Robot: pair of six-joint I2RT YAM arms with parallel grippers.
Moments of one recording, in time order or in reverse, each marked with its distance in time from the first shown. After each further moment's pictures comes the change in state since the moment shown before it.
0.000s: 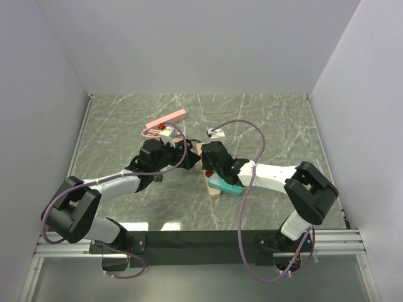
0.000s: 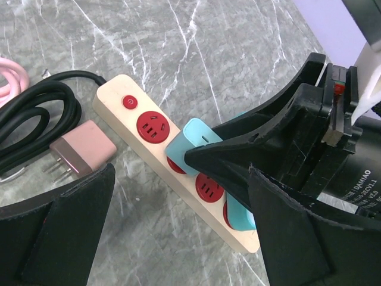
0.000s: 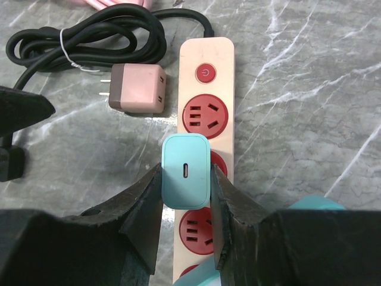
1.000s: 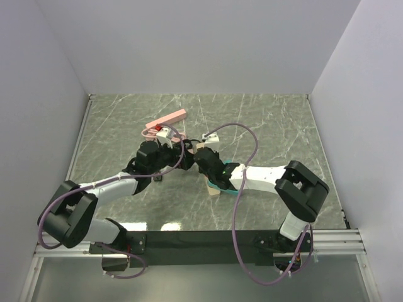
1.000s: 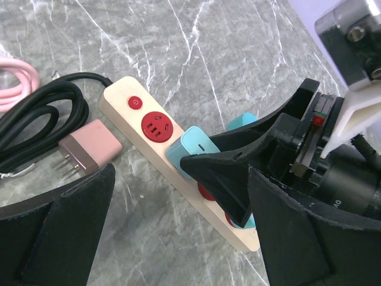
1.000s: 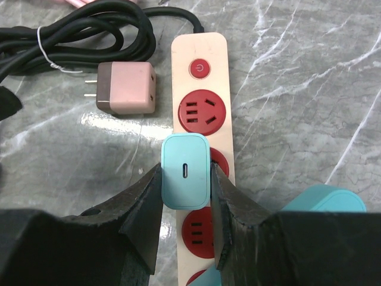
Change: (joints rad) left arm 0.009 -0.039 -0.033 0.013 -0.006 0.001; right arm 0.092 0.076 0.032 -0.019 0.190 0.033
